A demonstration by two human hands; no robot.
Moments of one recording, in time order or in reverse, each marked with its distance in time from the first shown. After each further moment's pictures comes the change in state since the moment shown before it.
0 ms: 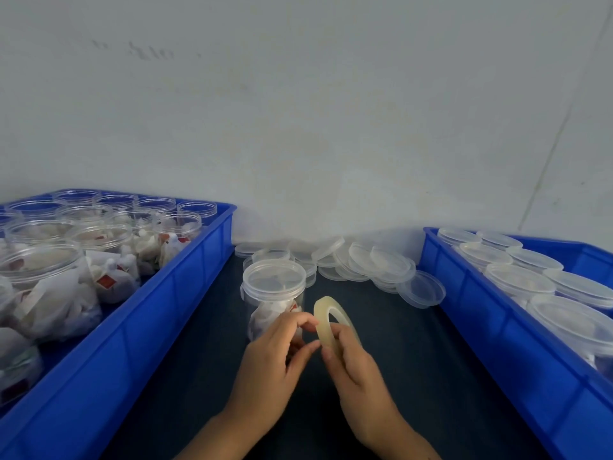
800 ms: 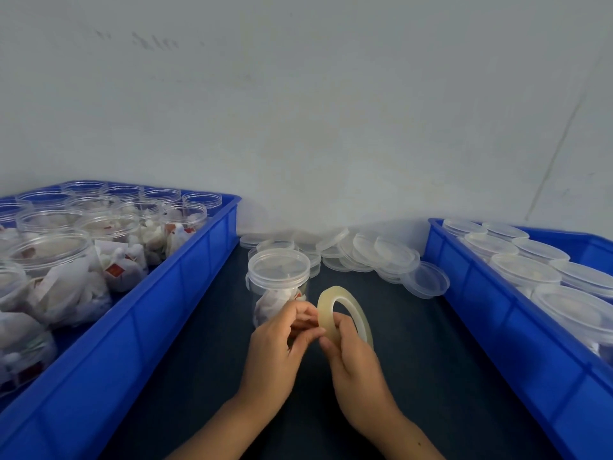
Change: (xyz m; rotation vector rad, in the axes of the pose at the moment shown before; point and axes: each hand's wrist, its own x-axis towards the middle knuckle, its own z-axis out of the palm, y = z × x) left_hand 0.001 0.005 0.006 -0.140 0.099 -0.099; right_hand 0.001 0.003 0.010 -0.148 0.033 0.005
